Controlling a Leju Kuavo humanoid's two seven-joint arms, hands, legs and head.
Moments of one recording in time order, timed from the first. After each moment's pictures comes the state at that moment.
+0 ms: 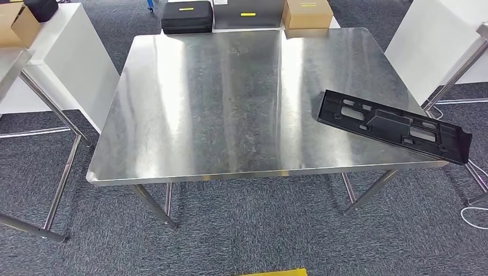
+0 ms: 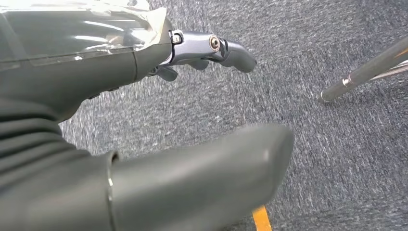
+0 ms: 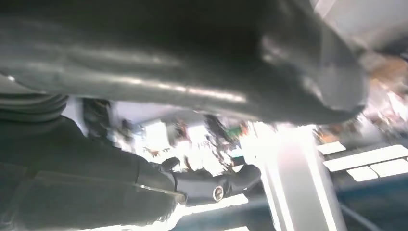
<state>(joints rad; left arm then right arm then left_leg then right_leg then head) -0.06 -0.17 0.61 -0.19 -0.66 0.29 -0.56 -0.60 -0.65 -0.41 -0.43 1.06 -0.66 -0.13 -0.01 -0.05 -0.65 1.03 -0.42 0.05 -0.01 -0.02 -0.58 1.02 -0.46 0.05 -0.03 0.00</state>
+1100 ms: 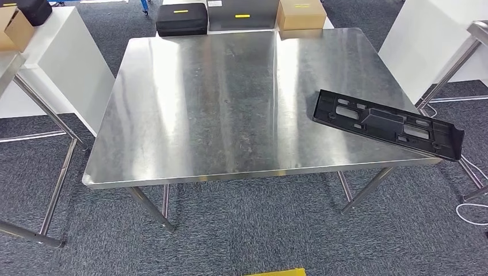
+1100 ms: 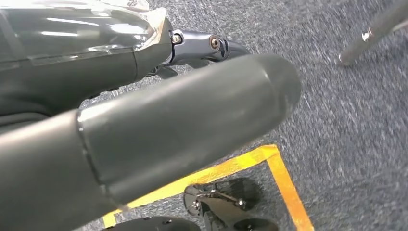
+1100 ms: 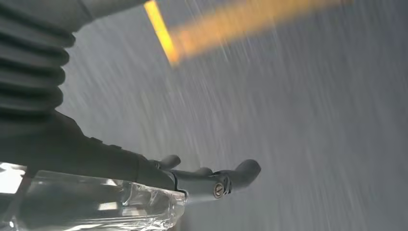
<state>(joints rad) -0.07 -0.18 0.68 -0.19 -0.88 0.25 -0.43 -0.09 0.05 -1.30 -0.35 1.36 -0.40 -0.22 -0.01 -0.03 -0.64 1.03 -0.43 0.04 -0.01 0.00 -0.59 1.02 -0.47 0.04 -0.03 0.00</state>
